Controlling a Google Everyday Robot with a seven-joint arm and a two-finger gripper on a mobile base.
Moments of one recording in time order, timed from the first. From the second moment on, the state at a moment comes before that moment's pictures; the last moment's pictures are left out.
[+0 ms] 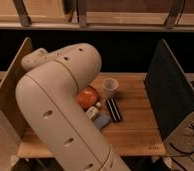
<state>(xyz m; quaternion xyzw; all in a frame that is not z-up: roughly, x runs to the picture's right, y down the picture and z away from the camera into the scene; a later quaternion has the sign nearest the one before) -0.244 0.013 0.841 -0.30 0.10 0.23 0.92</state>
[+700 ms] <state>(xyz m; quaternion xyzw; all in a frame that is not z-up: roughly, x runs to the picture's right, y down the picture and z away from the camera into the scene) -0.189 -0.069 0.804 -0.19 0.08 0.33 0.92</state>
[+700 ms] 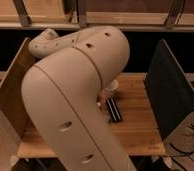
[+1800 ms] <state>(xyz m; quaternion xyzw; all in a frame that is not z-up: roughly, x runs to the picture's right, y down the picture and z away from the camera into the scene) -0.075 -0.197 0.817 -0.06 -0.04 0.51 0.86</state>
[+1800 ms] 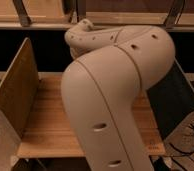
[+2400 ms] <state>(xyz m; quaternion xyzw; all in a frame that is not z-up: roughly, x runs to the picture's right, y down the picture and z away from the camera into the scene) -0.041 -0.205 0.822 -0.04 -0.02 0.55 0.84</state>
